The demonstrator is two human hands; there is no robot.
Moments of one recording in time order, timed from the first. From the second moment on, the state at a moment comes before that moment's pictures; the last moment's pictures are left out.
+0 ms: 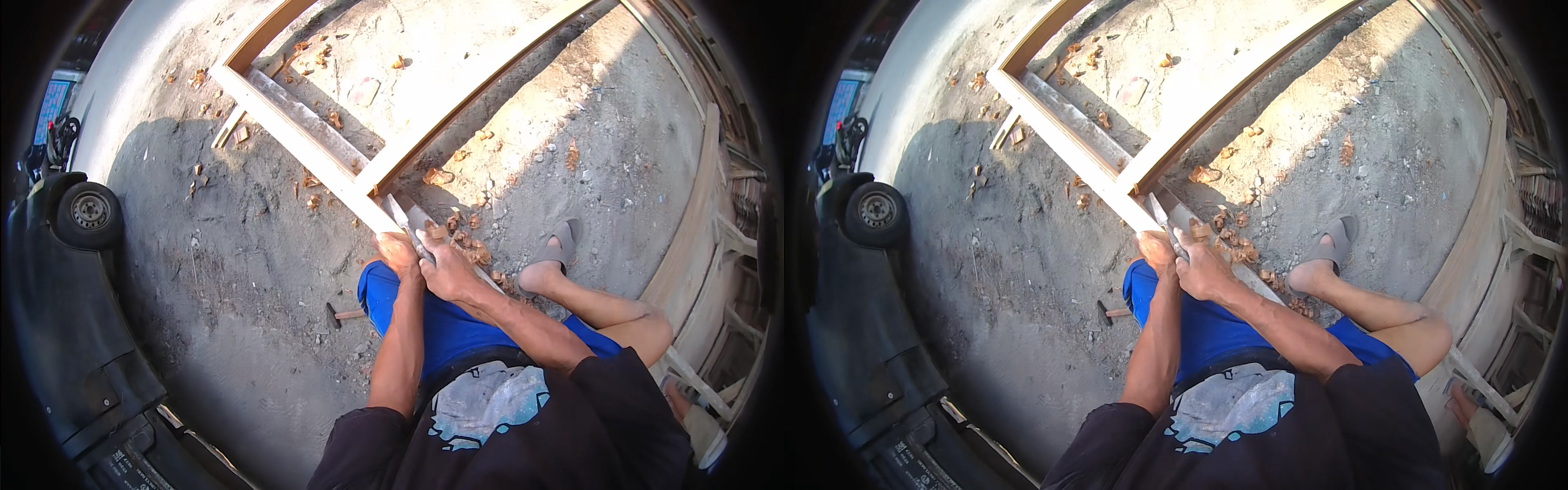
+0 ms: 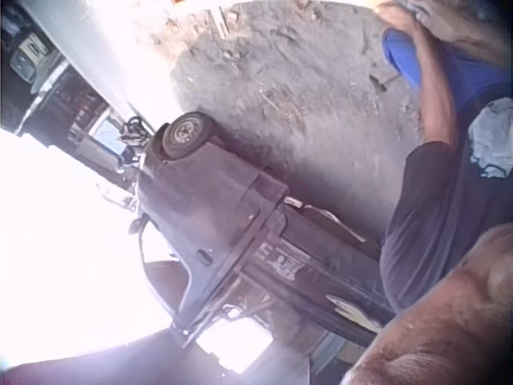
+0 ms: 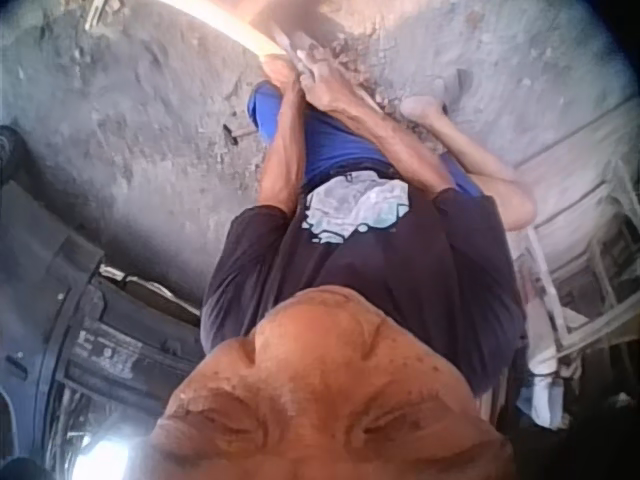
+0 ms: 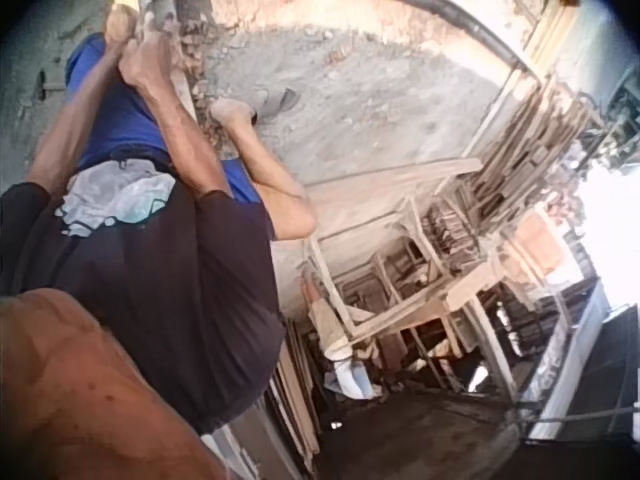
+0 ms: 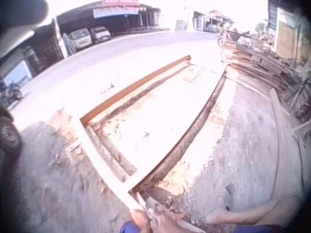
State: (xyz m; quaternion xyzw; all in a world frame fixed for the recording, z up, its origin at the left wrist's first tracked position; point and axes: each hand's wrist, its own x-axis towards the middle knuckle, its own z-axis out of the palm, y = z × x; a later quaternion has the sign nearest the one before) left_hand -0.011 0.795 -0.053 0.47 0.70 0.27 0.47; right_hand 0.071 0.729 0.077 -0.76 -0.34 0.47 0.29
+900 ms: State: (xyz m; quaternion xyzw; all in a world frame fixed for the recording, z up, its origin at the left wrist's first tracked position) left_hand -0.021 0.806 -0.106 0.29 0.57 0.45 0.62; right_hand 0.080 0.738 0.089 -0.75 -0.37 0.48 0.25
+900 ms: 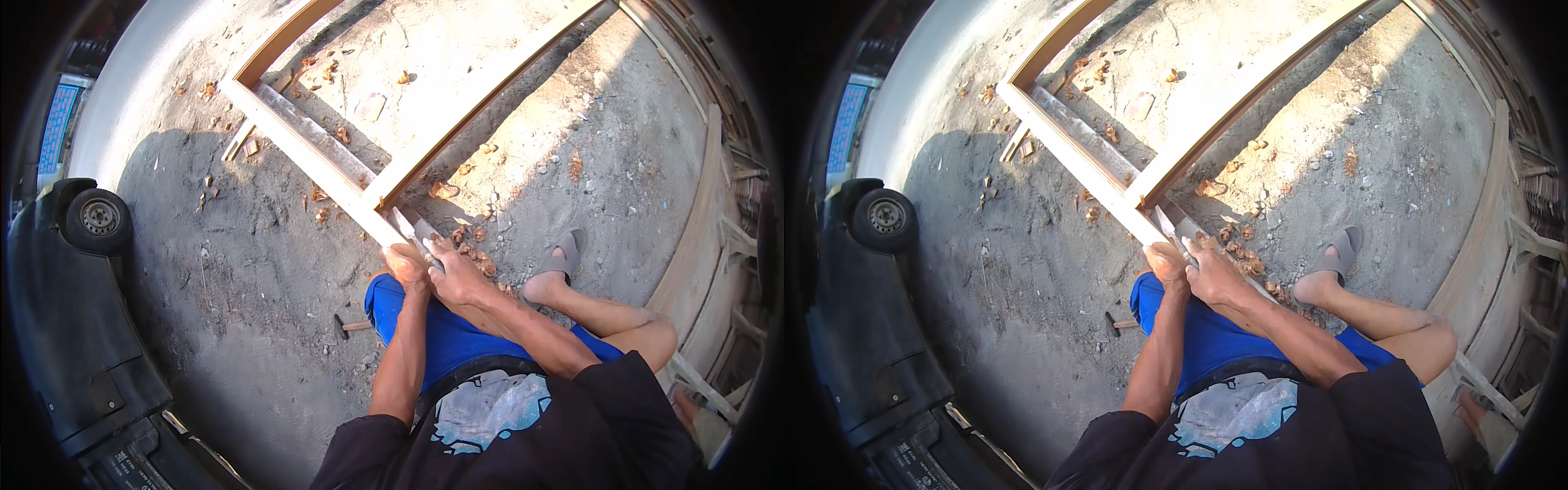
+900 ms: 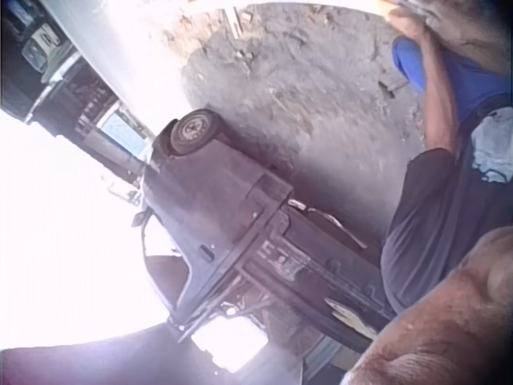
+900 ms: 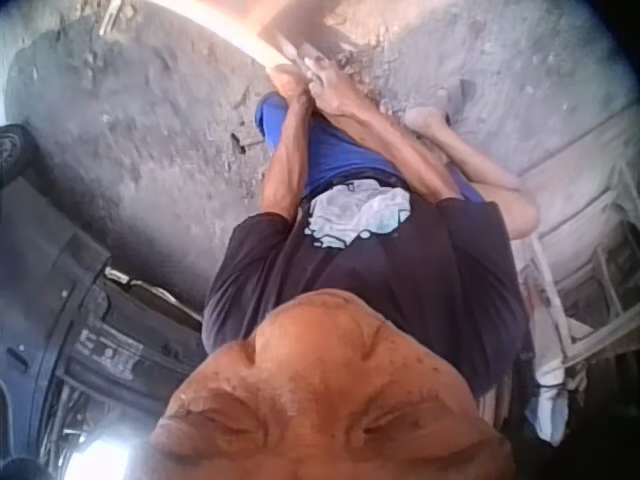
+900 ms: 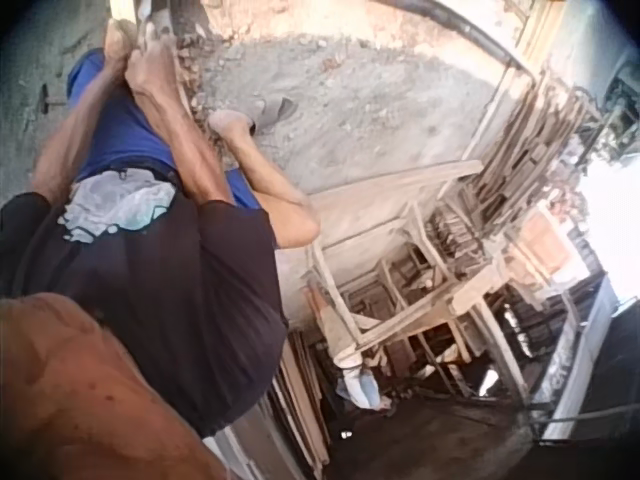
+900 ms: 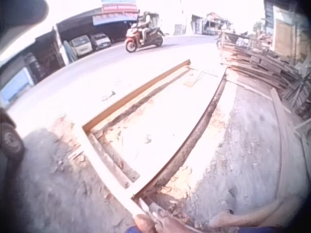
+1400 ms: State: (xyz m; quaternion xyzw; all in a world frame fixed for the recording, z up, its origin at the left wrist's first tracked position) left_hand -0.008 0.814 -0.018 0.73 0.56 0.32 0.24; right_hand 0.144 0.669 0.101 -0.60 -0.21 0.47 0.62
